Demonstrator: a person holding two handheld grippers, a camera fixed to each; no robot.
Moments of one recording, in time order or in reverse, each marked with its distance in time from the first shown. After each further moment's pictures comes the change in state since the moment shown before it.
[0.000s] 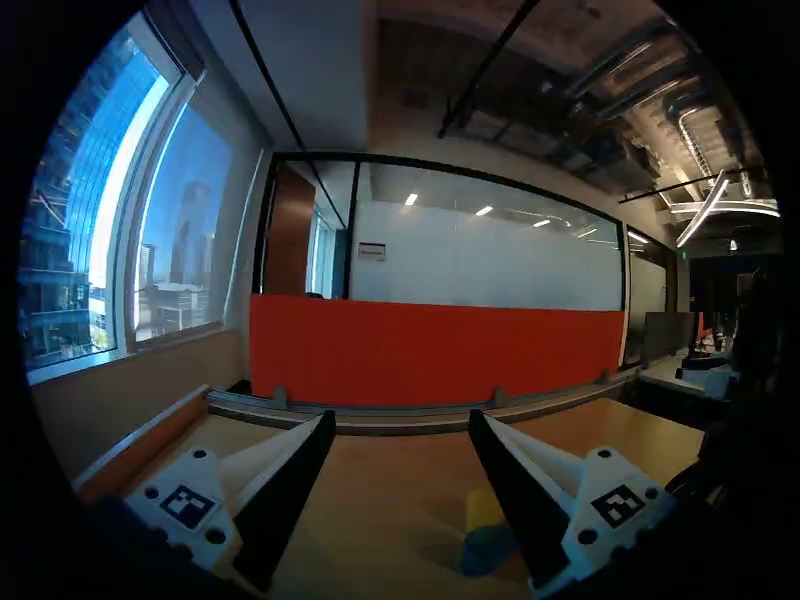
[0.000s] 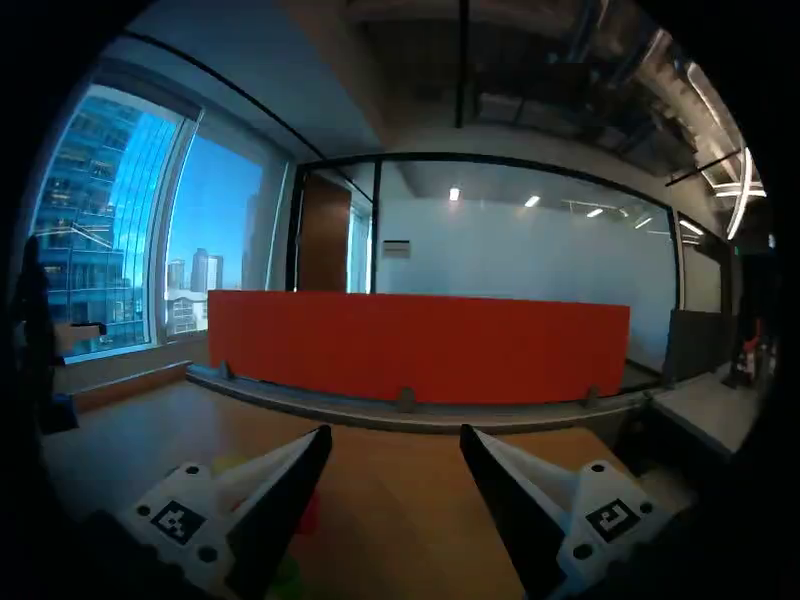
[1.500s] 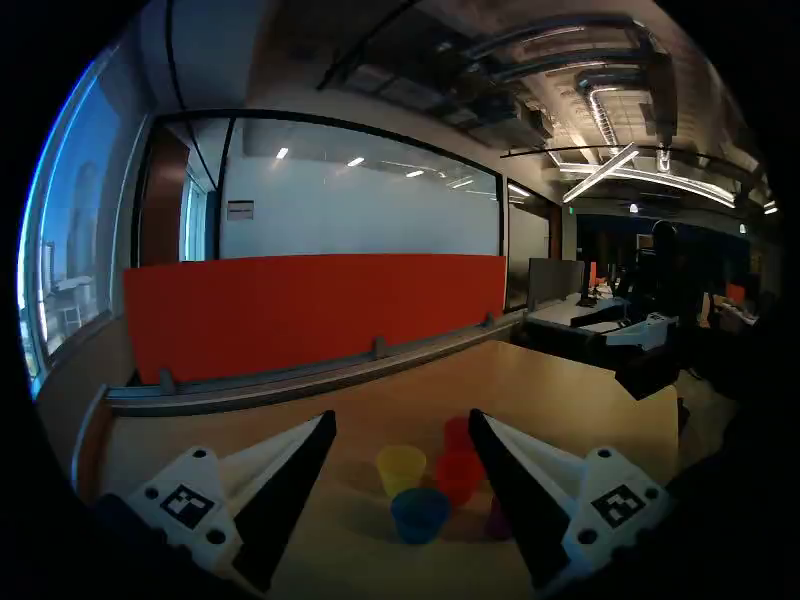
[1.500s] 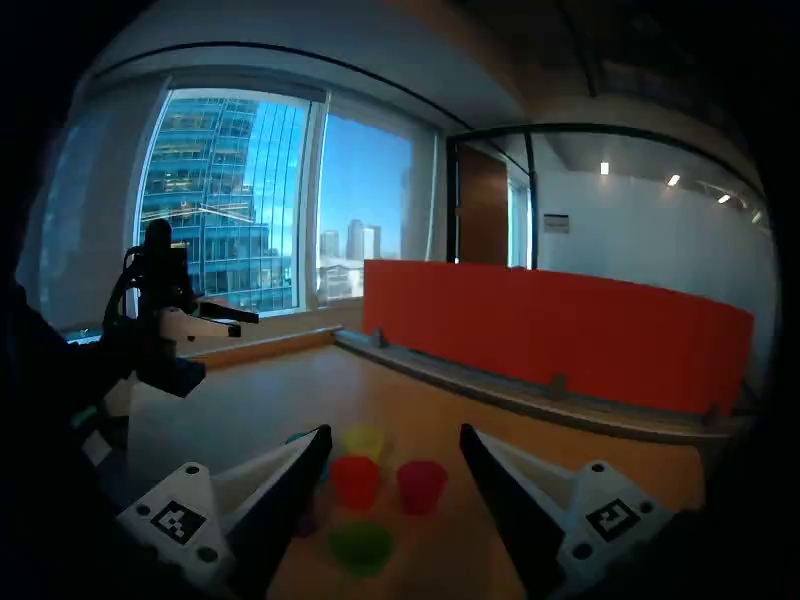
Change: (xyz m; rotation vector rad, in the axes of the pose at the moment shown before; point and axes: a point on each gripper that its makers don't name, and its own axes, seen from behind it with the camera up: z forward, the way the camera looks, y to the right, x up) left arm -0.048 0.069 0.003 -0.478 -0.175 0.072; right arm -0.025 -0.093 -0.014 0.590 -0.121 -0.071
